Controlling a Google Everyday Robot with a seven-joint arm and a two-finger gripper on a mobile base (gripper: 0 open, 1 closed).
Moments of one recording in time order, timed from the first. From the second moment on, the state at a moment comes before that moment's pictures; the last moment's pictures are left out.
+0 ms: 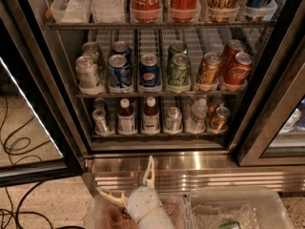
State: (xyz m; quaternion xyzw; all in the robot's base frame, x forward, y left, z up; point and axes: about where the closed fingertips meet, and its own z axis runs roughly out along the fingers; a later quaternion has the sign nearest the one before) arm 0.453 0.069 0.631 -0.19 0.66 0.16 0.71
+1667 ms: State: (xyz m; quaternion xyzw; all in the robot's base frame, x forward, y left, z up) arm 0.542 0.080 0.619 -0.18 0.65 0.10 0.73
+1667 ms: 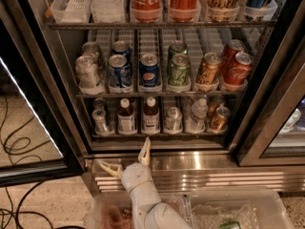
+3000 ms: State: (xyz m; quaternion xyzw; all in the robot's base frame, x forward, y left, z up) arm 0.542 0.080 0.619 -0.18 0.65 0.10 0.73
